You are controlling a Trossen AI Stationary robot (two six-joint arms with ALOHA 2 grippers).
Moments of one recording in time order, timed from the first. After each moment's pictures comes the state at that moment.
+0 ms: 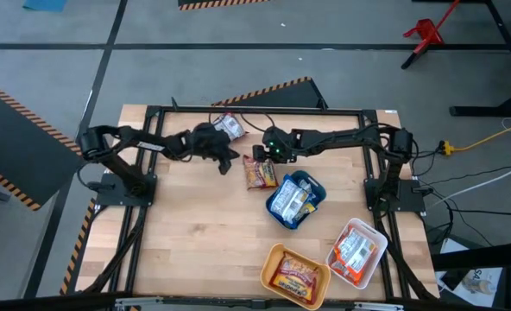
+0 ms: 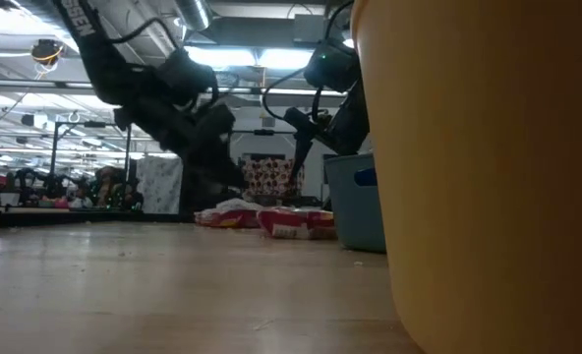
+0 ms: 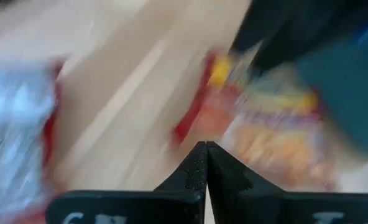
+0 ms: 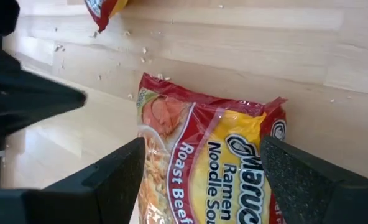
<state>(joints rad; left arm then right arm) 0.46 1.53 0.55 0.40 0.24 -0.19 -0.26 1.87 1.20 -0.27 -0.02 1.17</state>
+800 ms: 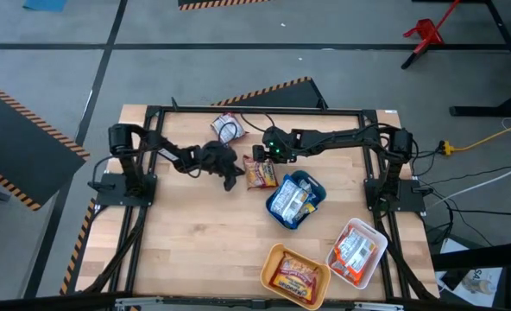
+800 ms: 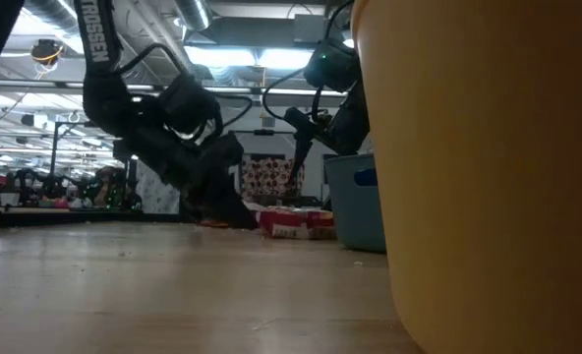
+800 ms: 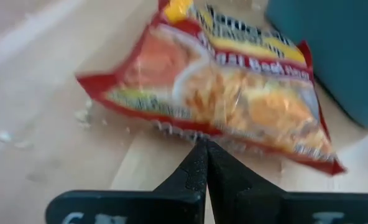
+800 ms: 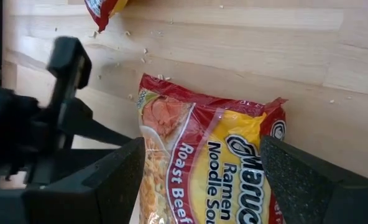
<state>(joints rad) 0.32 1.79 0.51 0.69 0.21 -0.28 -0.26 1.87 1.20 -0.27 -0.02 1.17</state>
